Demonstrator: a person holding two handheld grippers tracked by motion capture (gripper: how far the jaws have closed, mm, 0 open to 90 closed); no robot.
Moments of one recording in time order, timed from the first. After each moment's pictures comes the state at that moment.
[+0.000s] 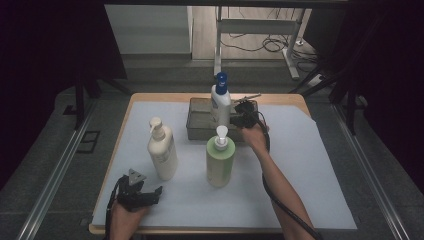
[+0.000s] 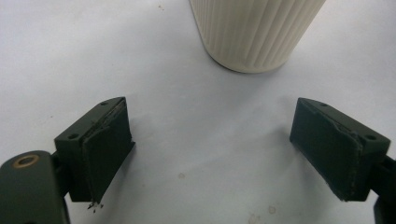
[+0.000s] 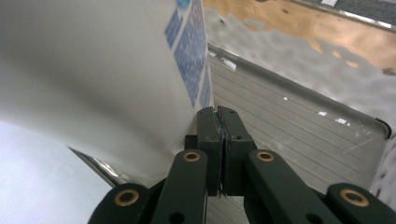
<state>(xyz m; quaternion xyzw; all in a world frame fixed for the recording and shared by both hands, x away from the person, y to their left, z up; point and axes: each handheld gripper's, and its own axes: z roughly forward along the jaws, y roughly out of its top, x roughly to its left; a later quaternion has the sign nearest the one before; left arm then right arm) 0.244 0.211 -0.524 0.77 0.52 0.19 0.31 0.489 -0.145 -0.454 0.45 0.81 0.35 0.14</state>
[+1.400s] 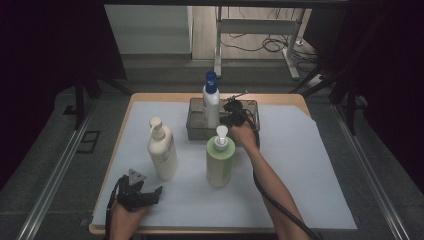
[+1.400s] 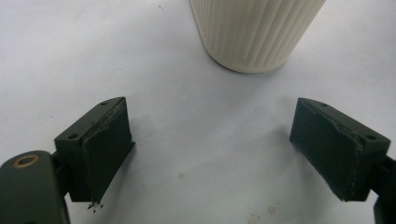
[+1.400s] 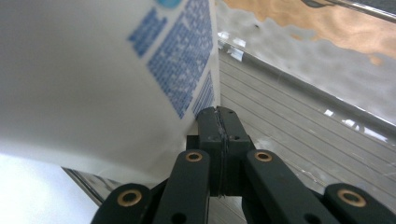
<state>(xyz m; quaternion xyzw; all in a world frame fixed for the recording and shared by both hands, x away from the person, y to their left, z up) 0.244 0.211 -0.524 0.77 0.52 0.19 0.31 0.502 -0.111 -0.461 0.44 0.82 0.34 0.11</state>
